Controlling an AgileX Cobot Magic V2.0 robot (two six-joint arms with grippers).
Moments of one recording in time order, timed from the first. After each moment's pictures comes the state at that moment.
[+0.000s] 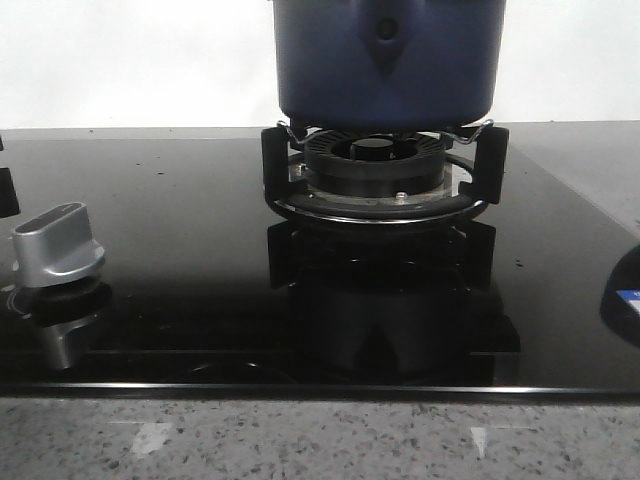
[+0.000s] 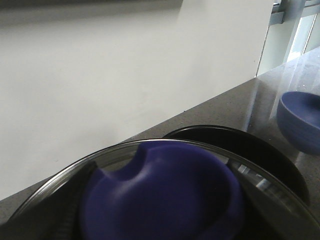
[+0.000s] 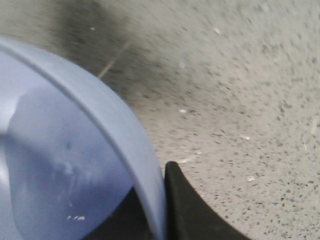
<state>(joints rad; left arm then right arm) -0.30 1.32 -1.17 -1.39 0.49 1.43 -0.53 1.51 -1.34 0.36 1.17 0.19</state>
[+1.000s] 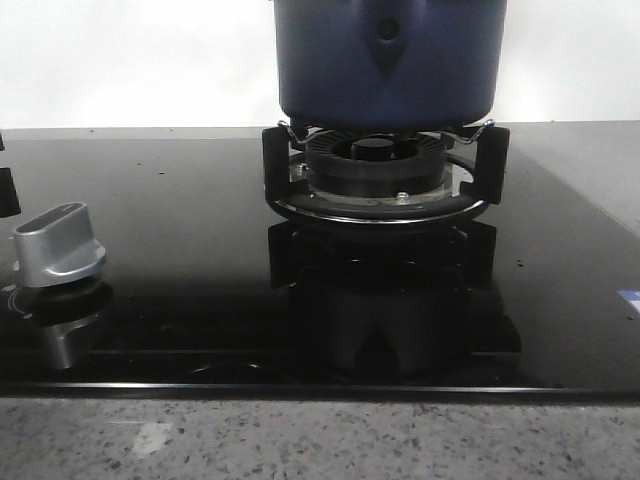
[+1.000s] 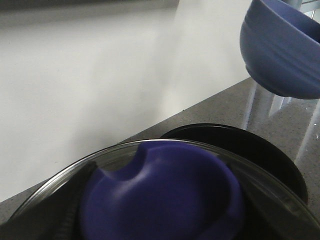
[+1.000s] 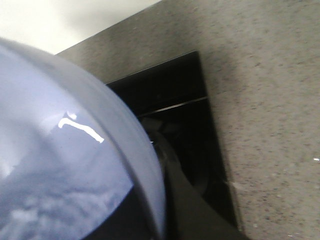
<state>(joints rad) -0.30 1.32 -1.17 -1.39 0.50 1.44 -0.17 1.54 -1.80 0.46 1.27 0.19</state>
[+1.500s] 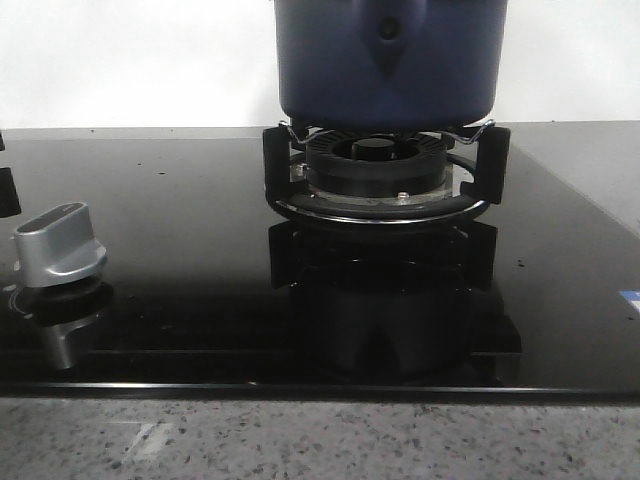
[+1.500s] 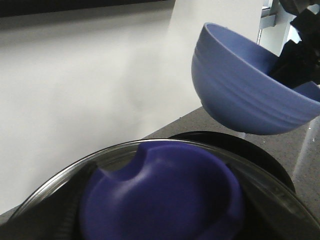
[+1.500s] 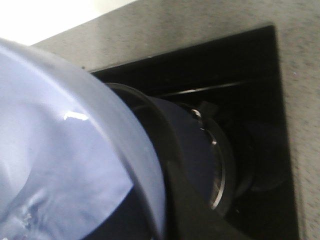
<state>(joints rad) -0.30 1.28 -1.17 -1.38 0.51 1.44 -0.02 1.60 -1.81 0.50 1.21 0.19</state>
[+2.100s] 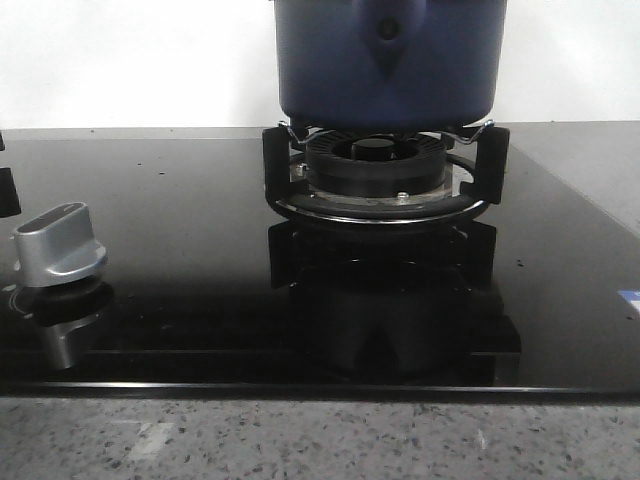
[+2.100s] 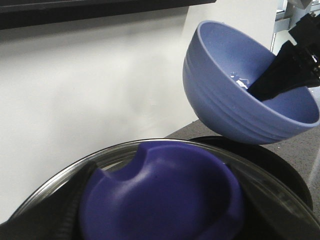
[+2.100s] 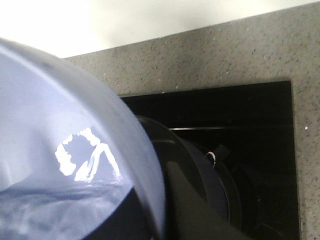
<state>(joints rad) -0.30 1.27 -1.17 -1.38 0.47 1.44 0.09 1.60 -1.81 0.36 1.04 0.19</state>
